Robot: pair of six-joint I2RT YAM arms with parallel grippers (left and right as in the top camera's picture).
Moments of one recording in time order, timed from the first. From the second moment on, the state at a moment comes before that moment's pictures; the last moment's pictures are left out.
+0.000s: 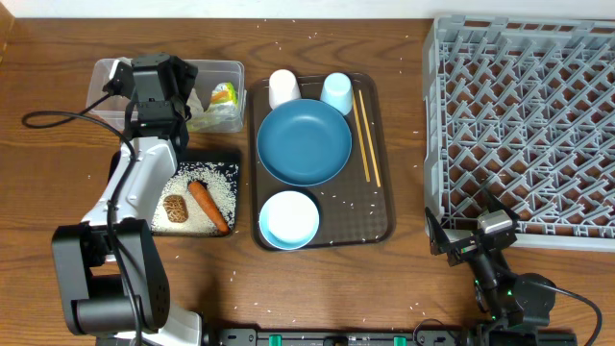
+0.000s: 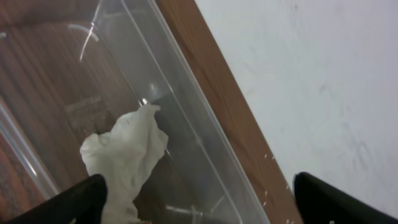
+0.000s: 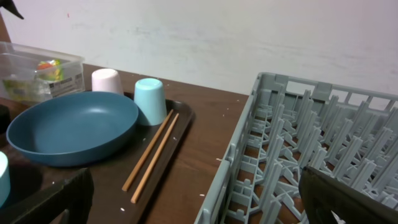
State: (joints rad) left arm 0.07 1.71 1.12 -0.01 -0.18 -1.03; right arm -0.07 0.02 0.01 -0.04 -0.40 -0.06
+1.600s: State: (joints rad) left arm 0.07 1.17 1.12 -1.31 -0.13 -0.82; right arm -0.07 0.02 0.01 -0.04 -0.40 -0.06
